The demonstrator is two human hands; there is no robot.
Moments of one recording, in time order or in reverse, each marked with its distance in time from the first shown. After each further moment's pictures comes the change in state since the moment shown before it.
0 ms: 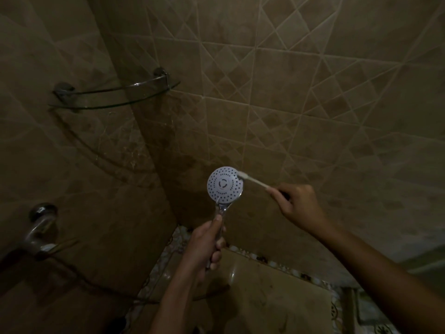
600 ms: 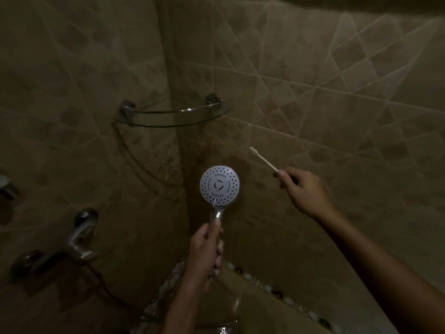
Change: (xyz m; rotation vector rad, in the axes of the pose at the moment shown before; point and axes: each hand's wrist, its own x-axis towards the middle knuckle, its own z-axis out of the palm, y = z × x) left_hand 0.003 0.045 -0.078 -0.093 0.206 0.212; right_hand 0.123 -0.078 0.031 0.138 -0.109 0.217
